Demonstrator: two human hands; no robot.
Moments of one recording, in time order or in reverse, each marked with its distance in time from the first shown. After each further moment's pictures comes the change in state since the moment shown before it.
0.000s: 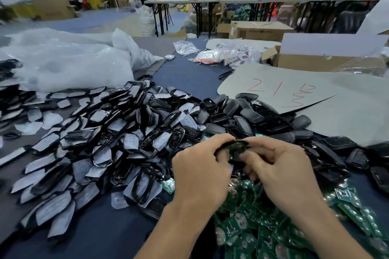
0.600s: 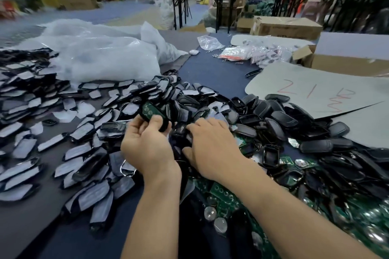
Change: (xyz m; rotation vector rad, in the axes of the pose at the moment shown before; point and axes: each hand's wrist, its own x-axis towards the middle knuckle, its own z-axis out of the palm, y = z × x) left_hand 0.056 -0.072 -0.066 -1.000 0.876 -0.718; right_hand 0.058 -0.058 0.146 -0.814 -0.391 -0.441
